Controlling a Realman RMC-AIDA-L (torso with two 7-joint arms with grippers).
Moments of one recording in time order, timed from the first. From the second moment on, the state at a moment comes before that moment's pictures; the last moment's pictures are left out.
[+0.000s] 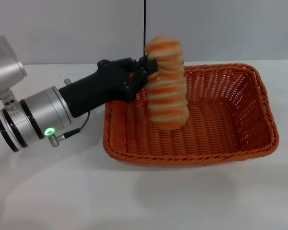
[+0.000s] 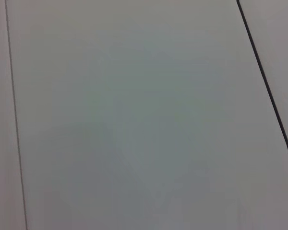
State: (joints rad) left arm -0.24 -2.07 1.62 0.85 0.93 1.11 -1.24; right arm 0.15 2.07 2.57 0.68 -1.17 1.57 -2.01
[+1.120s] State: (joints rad) left arm -0.10 -2.06 1.27 0.58 0.92 1.42 -1.13; right arm 0.15 2.07 2.64 0.65 -1.16 1.57 -2.08
